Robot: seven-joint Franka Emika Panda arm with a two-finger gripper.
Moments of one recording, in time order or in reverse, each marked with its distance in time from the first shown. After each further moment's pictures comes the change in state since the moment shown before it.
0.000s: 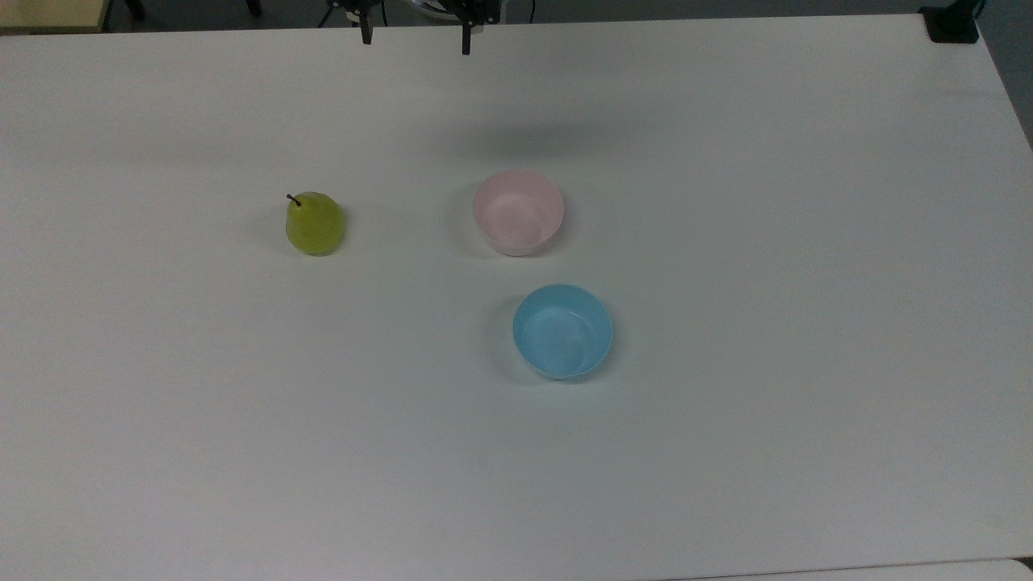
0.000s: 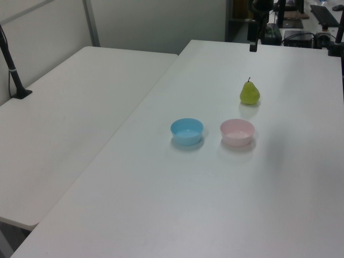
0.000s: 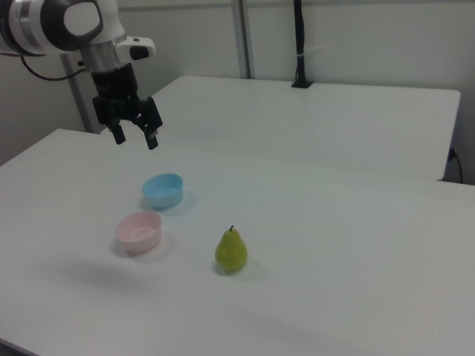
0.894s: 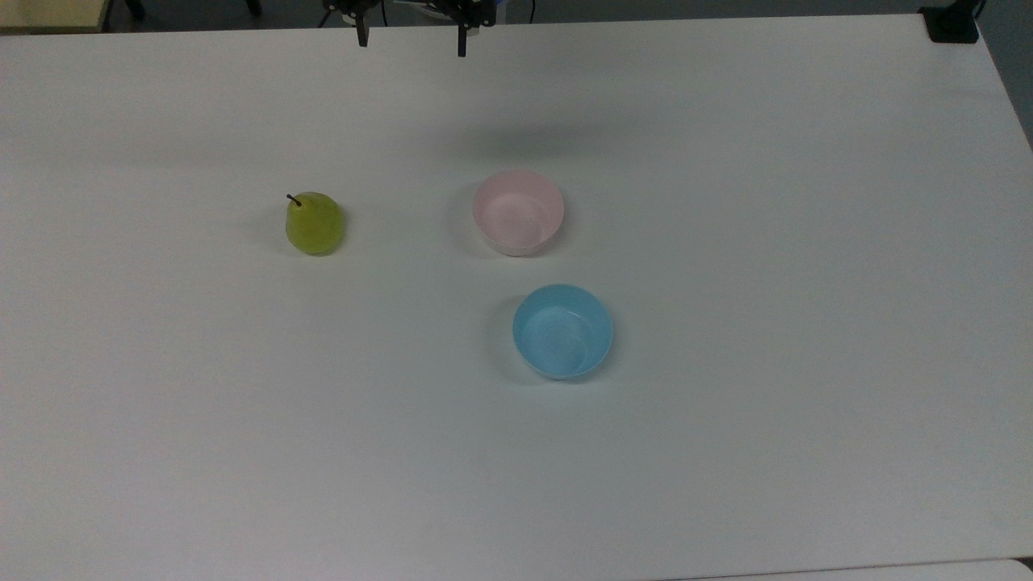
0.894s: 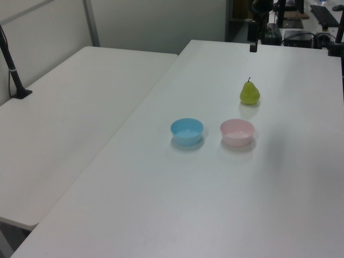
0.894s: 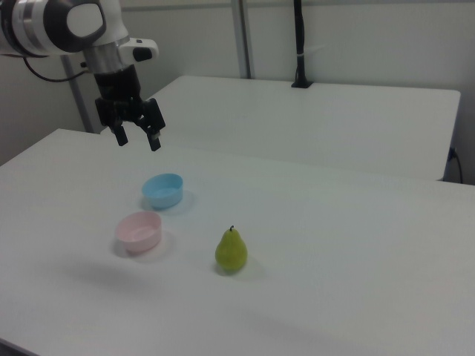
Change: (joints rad) arm -0.008 0.004 -0.001 -0.001 0.000 0.000 -0.014
